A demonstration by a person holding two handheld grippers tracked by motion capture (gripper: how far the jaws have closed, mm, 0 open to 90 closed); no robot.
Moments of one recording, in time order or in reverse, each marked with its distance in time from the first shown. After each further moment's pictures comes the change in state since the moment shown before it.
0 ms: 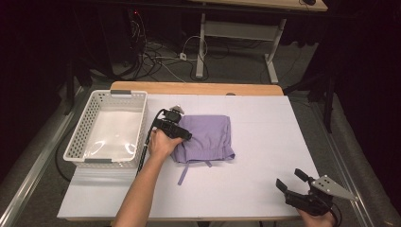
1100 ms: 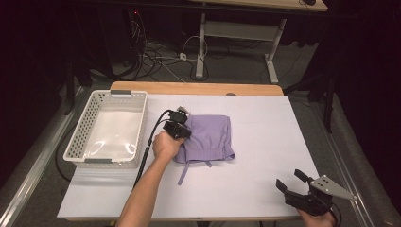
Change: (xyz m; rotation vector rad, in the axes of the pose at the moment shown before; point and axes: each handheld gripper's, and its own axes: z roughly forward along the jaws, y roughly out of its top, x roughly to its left) left arm -0.022 0.000 -0.018 -0.068 -0.179 0.060; right arm 0.000 -0.001 0.001 0.023 -0.011 -0.005
